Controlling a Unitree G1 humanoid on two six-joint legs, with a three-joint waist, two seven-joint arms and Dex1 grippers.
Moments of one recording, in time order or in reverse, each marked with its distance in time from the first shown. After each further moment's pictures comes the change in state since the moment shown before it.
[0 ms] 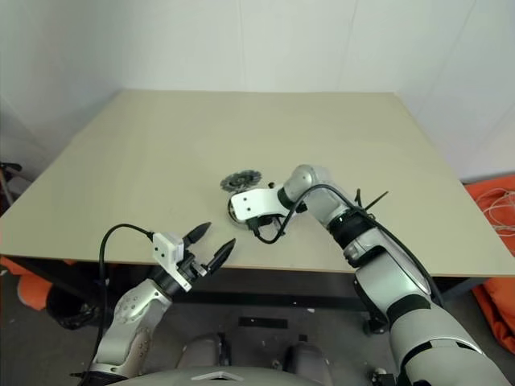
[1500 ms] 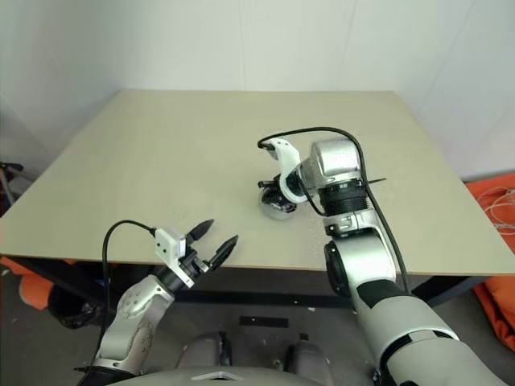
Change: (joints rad) left arm -0.027 -0.012 0.001 -0.002 -0.018 0.033 -0.006; right arm -0.165 0.238 -0.606 -0.095 0.480 1.620 -0.816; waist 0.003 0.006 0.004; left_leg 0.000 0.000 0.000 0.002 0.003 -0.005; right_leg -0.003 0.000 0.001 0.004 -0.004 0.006
